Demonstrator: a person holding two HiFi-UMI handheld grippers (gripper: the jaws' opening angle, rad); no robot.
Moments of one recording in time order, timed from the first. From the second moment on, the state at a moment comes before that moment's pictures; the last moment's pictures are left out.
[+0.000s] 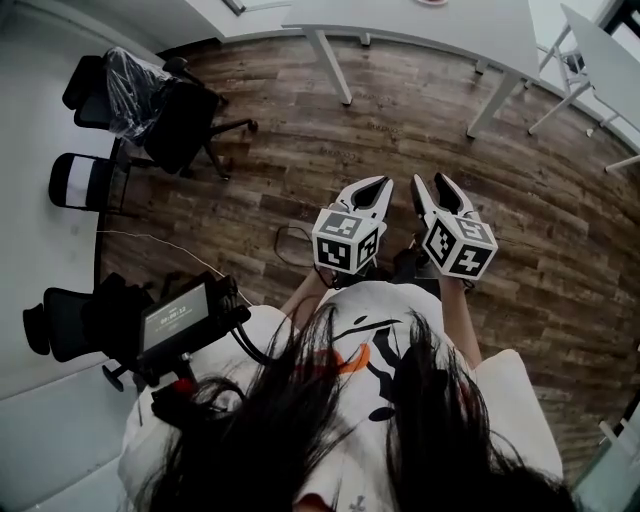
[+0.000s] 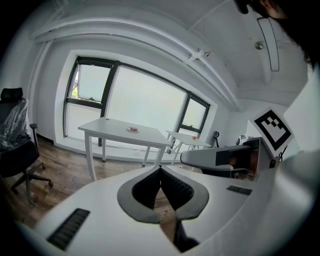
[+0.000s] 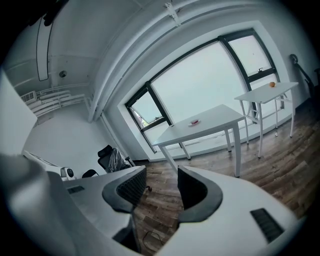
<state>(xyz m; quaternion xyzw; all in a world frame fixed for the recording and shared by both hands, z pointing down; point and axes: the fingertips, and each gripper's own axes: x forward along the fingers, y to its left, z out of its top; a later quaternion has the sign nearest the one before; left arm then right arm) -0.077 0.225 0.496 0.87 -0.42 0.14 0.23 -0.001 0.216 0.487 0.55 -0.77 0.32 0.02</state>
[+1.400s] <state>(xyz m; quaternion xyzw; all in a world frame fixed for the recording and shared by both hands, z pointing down) -0.097 0.232 0.508 0.88 -0.41 0.12 0.22 -0.033 0.233 0.510 0.55 -0.77 0.32 0.05</state>
